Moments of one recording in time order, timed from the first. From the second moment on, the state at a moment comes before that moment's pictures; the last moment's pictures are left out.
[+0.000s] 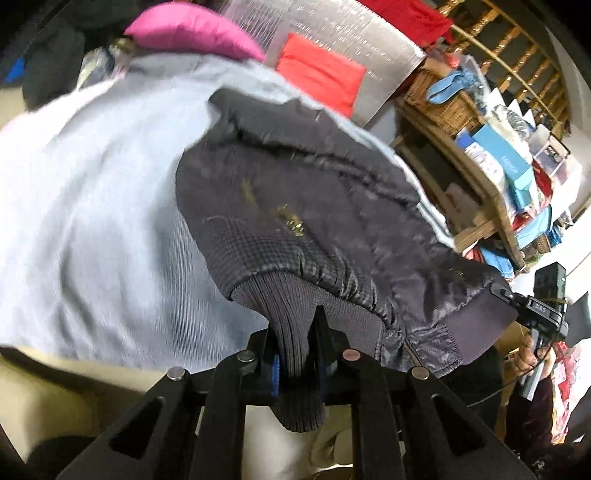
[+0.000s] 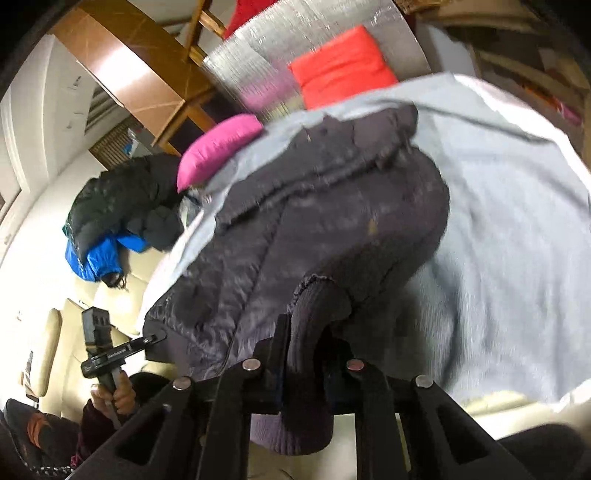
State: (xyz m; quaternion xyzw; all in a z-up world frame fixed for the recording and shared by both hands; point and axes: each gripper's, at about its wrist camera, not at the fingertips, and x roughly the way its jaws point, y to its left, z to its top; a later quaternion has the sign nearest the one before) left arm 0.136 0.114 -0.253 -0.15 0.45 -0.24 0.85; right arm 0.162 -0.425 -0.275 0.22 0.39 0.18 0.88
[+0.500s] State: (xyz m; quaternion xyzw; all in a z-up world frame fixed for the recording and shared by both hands) left arm 0.208 0.105 -0.161 -0.15 0.39 -0.26 0.87; right arm 0.213 -0.442 -0.199 0.26 0.31 0.18 0.90
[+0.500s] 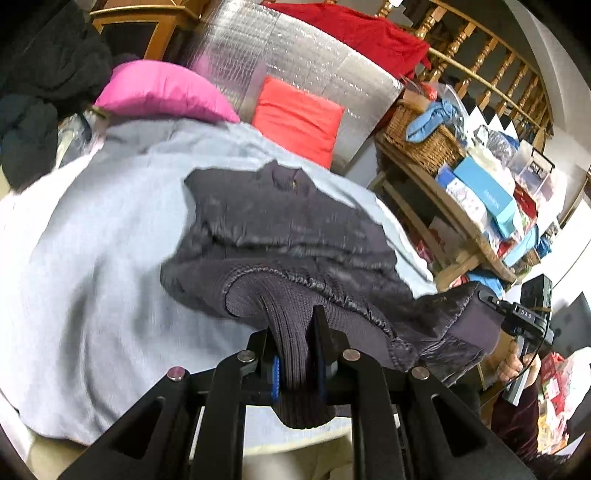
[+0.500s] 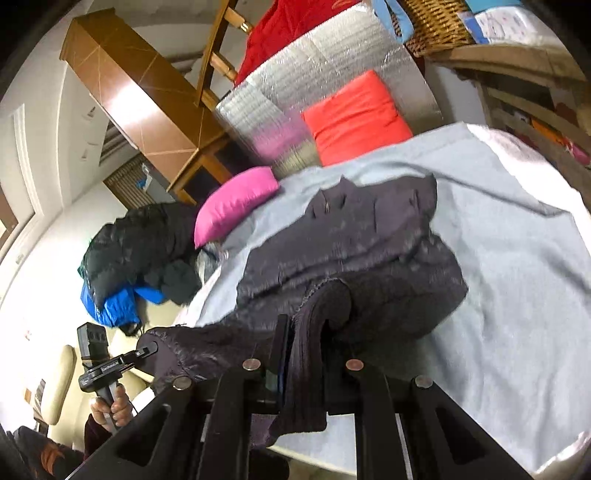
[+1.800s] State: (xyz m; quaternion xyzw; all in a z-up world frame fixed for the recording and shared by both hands) left arm 0.570 0.022 -0.151 -0.15 0.43 -0.18 0.87; right arm 0.557 -0.508 -0.192 0.27 0.27 0.05 0.92
